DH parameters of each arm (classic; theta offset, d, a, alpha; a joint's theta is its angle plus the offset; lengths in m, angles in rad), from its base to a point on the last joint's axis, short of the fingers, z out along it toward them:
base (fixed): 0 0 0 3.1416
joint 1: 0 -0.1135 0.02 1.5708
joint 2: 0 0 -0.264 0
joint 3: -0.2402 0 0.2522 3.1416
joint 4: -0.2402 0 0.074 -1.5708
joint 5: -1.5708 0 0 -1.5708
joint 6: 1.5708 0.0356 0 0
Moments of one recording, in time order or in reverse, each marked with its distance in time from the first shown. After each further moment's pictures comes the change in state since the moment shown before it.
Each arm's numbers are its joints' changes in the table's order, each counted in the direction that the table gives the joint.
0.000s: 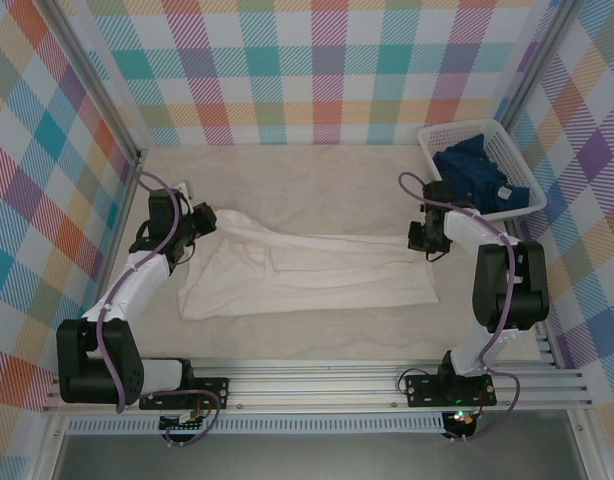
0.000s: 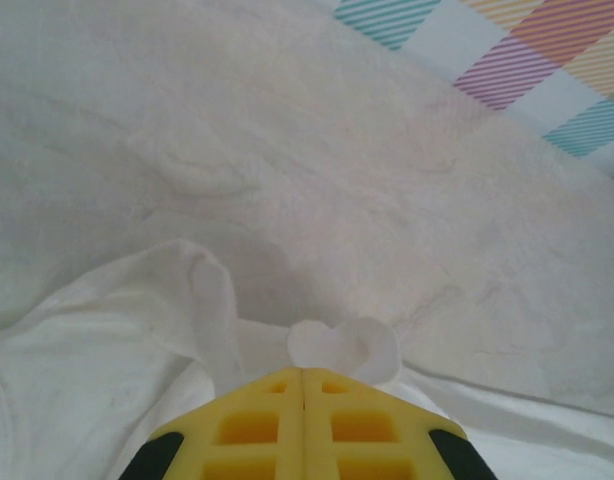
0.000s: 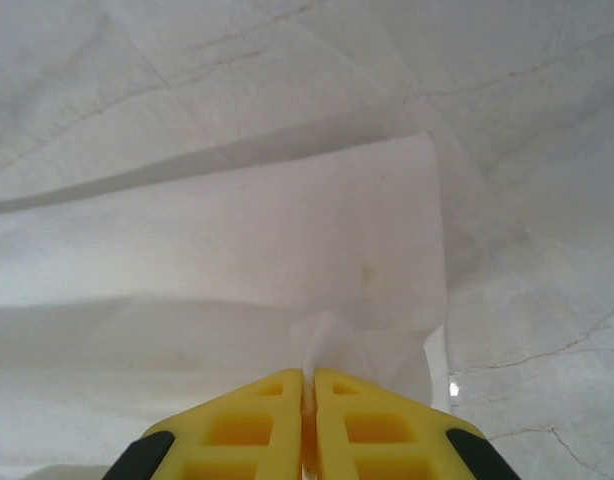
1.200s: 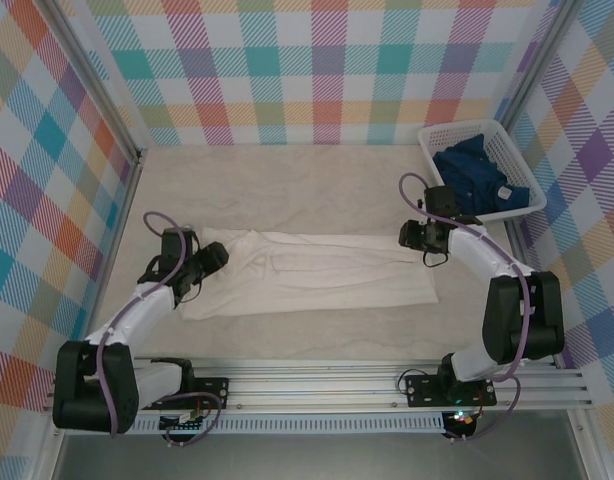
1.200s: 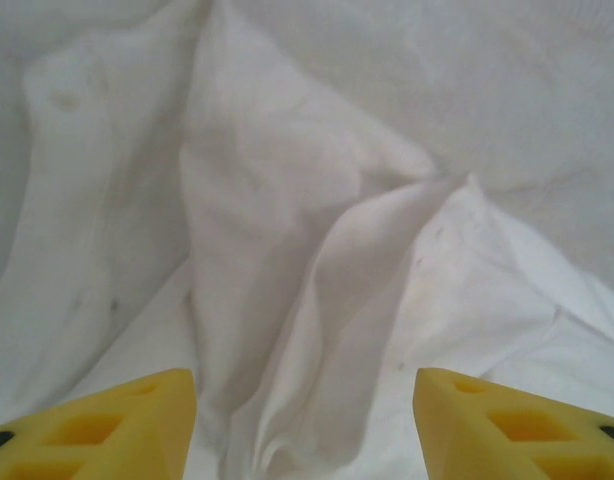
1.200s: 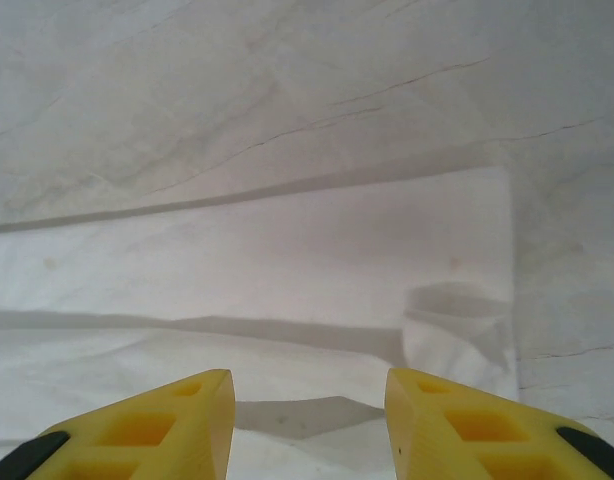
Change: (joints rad) left arm 0.061 -0.109 0.263 -0.026 0.088 -0.121; right arm -0.048 -0.198 0.127 0.136 0.077 0.027
